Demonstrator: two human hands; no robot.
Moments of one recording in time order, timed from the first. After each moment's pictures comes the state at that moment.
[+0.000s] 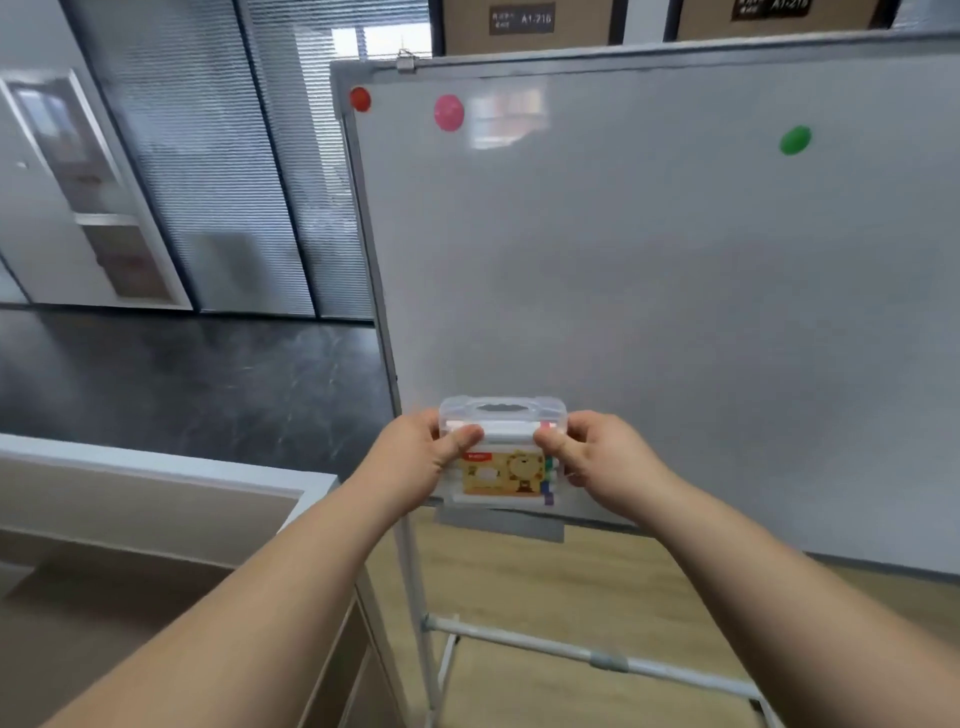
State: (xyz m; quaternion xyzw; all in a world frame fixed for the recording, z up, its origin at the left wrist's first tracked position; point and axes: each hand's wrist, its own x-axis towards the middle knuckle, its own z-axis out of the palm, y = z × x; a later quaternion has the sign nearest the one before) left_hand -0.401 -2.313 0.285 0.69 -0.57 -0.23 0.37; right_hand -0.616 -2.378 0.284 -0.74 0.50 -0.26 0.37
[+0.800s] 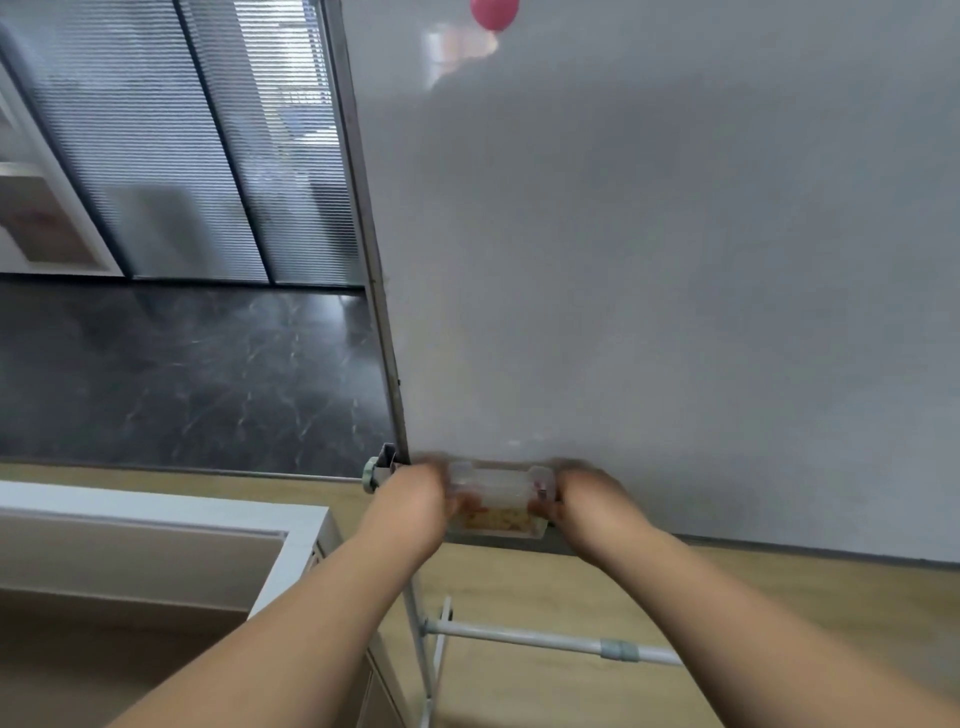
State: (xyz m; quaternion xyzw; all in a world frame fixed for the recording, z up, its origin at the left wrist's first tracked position) left_hand -0.337 -2.399 0.174 0.75 -0.62 -0.19 0.12; right_hand -0.541 -2.435 0.185 -0.78 0.60 -0.04 0.20
